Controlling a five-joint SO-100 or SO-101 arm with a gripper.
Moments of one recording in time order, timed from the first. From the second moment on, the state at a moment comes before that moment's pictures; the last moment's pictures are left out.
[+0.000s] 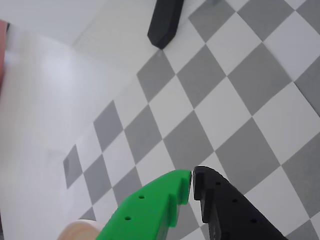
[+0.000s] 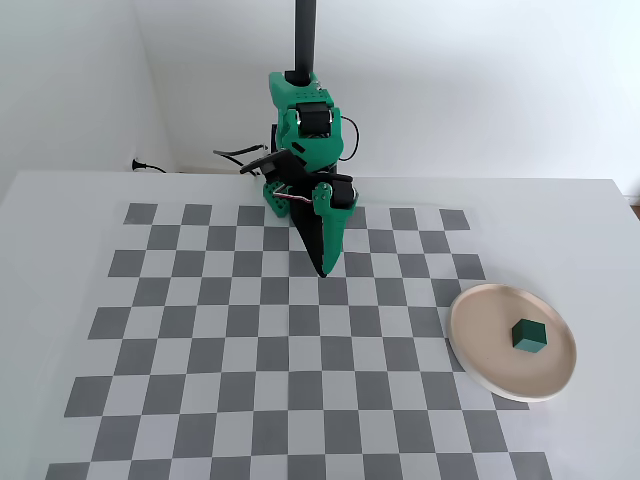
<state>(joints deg) -9.0 182.9 164.4 45.7 -34.5</state>
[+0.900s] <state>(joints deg) 6.1 190.3 177.8 53.3 -6.9</state>
